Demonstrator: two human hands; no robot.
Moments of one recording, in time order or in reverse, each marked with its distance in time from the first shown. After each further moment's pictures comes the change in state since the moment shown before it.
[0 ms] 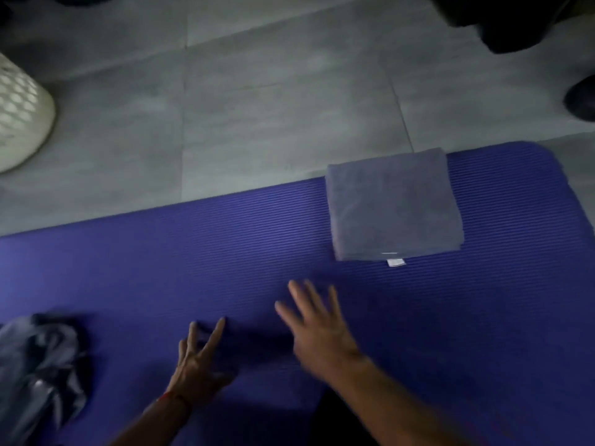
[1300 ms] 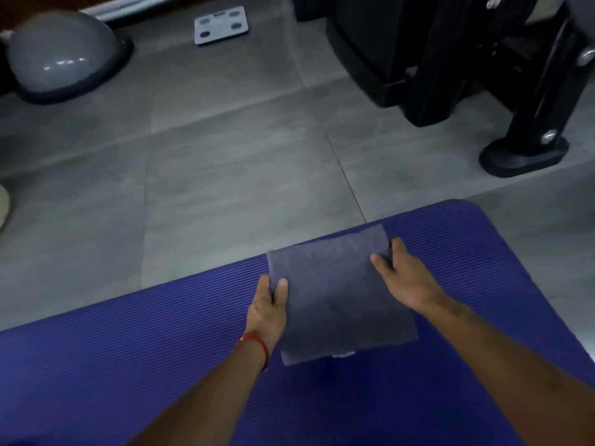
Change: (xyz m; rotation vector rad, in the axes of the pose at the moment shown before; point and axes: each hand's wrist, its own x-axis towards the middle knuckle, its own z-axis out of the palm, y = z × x) left_hand 0.131 0.298 -0.136 -0.768 0.046 -0.089; right_hand 0.034 0.236 -0.161 0.646 0.215 0.686
